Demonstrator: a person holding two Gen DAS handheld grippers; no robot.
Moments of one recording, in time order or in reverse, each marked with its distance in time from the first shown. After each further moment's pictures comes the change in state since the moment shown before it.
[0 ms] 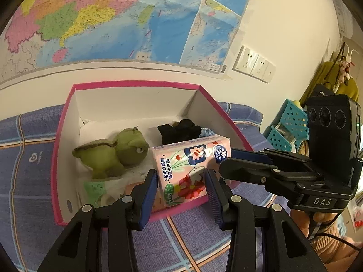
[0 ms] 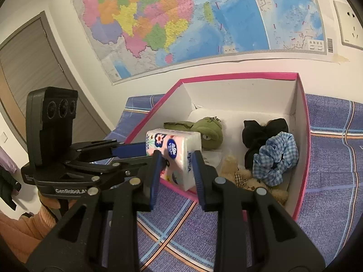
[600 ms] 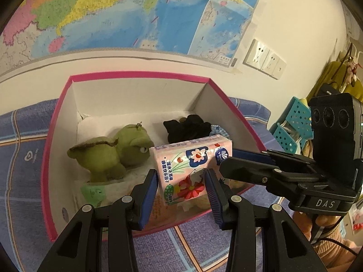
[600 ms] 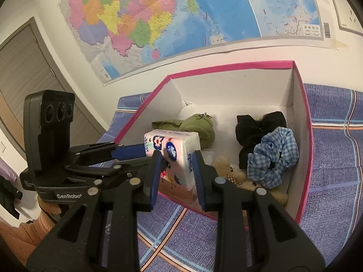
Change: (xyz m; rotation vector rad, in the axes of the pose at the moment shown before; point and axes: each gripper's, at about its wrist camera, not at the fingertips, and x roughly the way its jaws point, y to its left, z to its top) left arm 0.027 0.013 0.007 -0.021 0.049 0.016; right arm 0.020 -0.020 0.004 0.063 0.033 -0.021
